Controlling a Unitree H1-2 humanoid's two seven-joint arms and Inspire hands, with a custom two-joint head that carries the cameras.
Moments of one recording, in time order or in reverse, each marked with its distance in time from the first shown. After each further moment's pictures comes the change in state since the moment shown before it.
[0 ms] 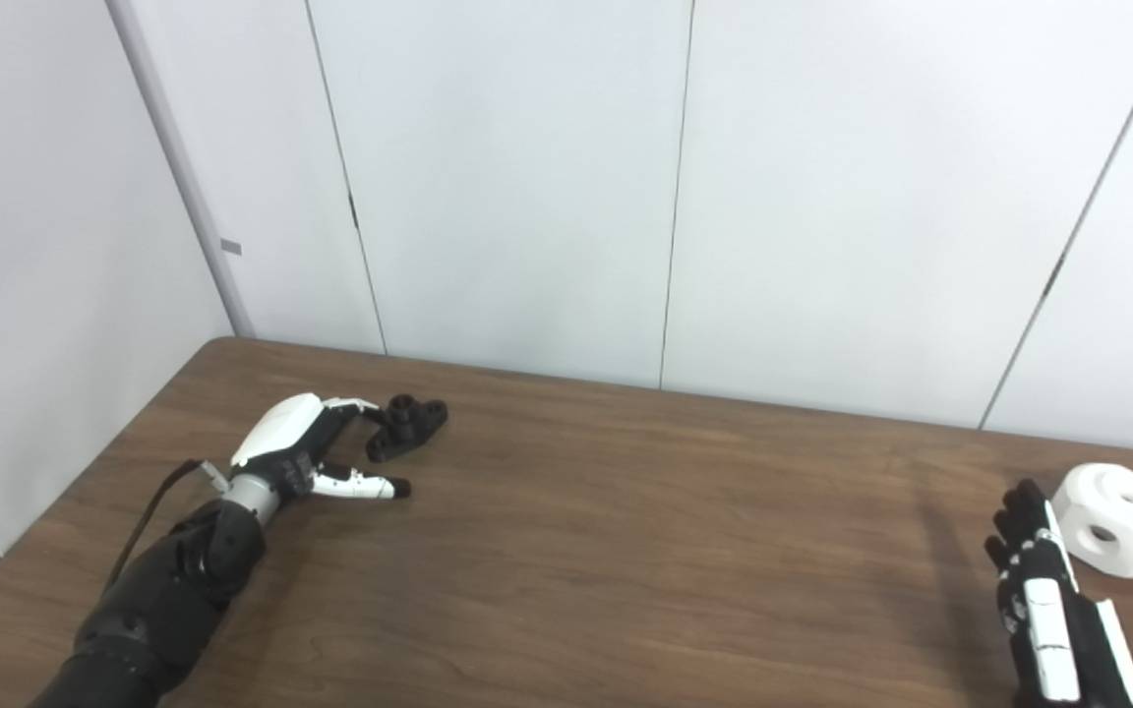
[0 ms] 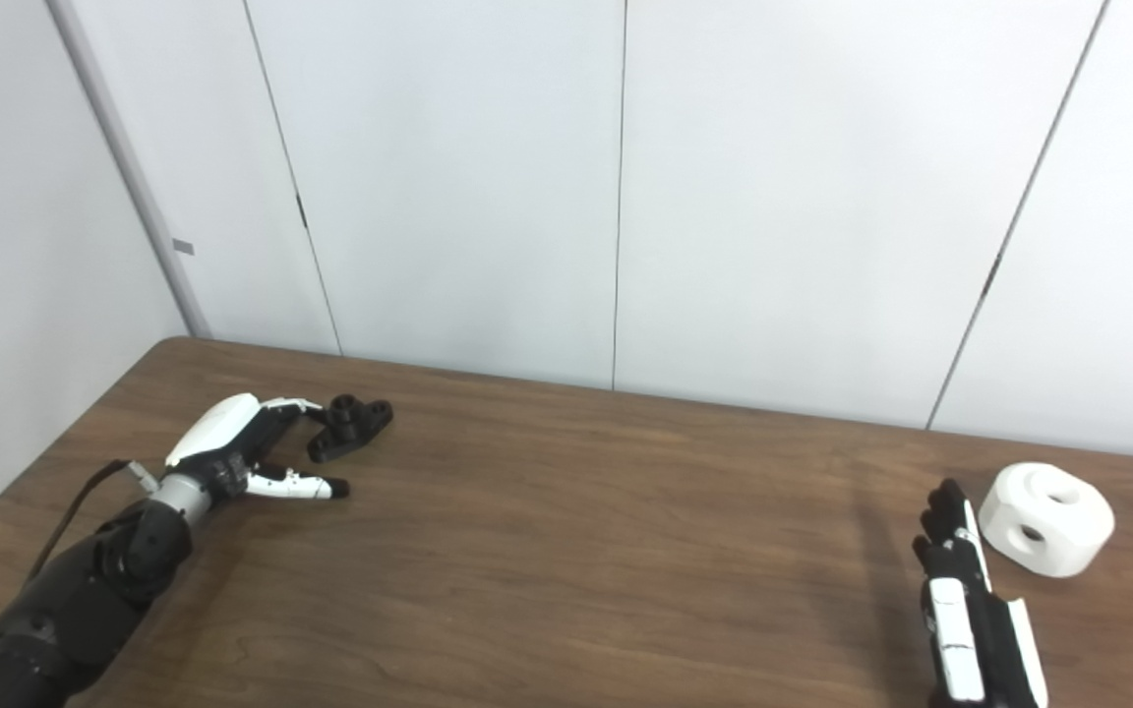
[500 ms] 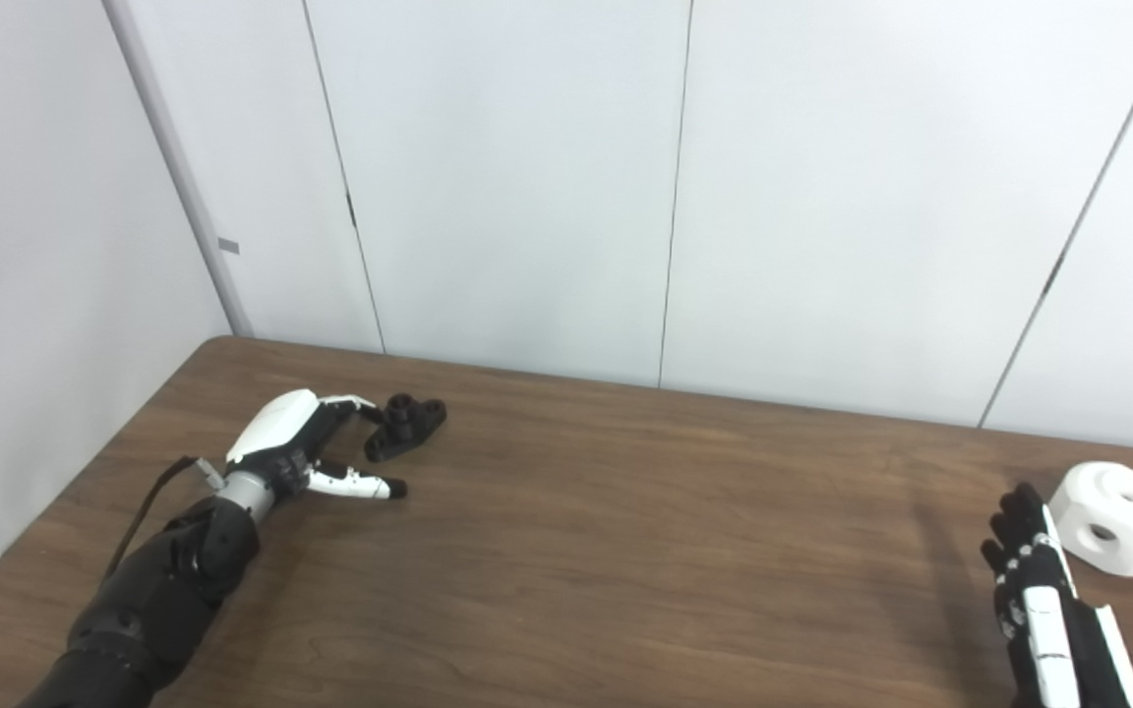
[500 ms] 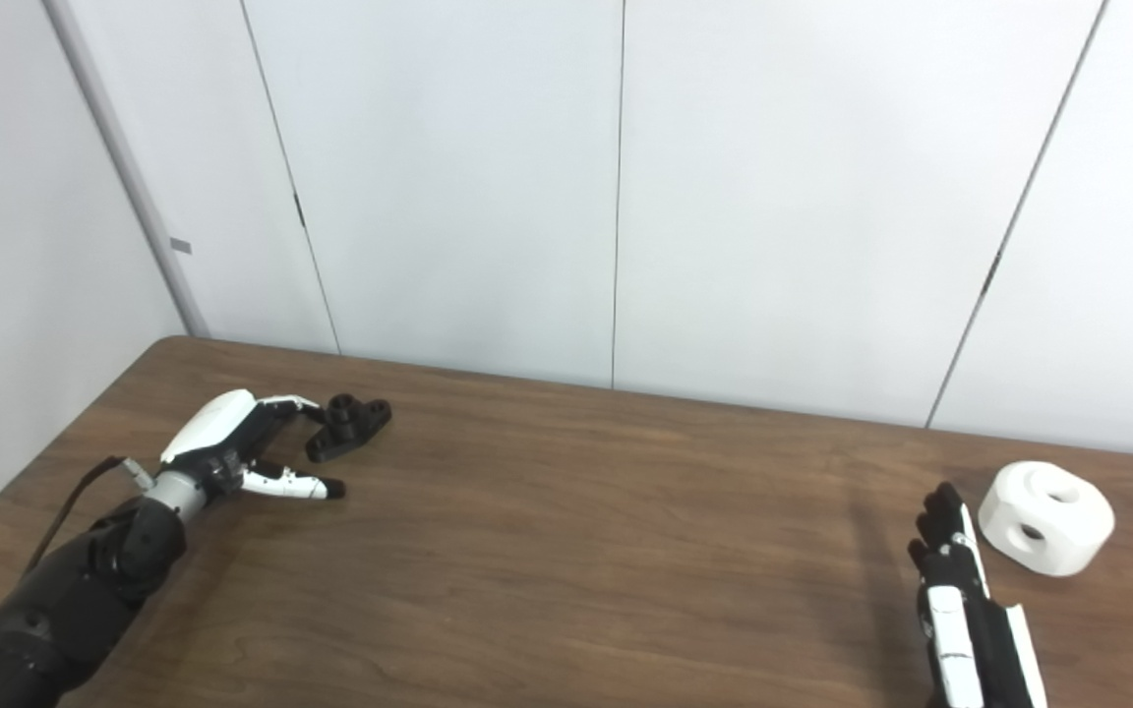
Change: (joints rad) left arm -0.006 0.002 0.004 0.016 0.009 -0.020 0.009; right arm 0.023 0.004 0.000 -0.031 0.010 -0.002 0.011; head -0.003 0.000
